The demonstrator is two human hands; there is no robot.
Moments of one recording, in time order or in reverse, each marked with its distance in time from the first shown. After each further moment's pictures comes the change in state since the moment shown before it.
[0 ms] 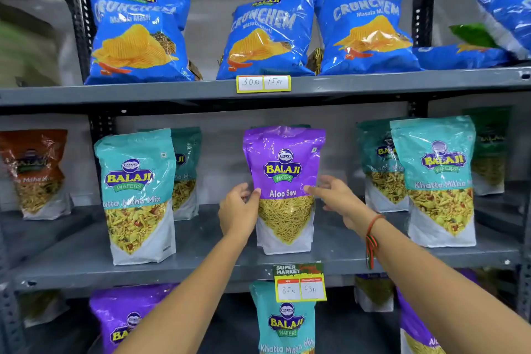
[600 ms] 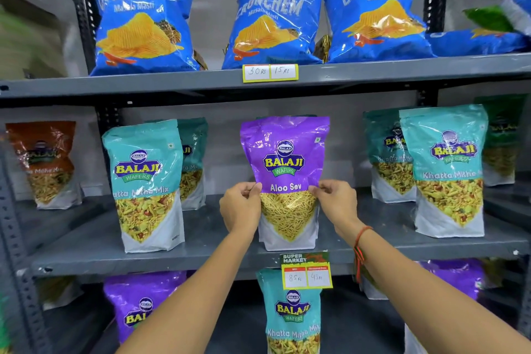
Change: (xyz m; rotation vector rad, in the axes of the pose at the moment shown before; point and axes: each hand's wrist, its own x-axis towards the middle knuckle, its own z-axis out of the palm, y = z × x) left_hand -0.010 -0.002 -0.006 -0.056 0.160 -0.012; right_hand -0.001 0.034 0.032 -0.224 0.350 -0.153
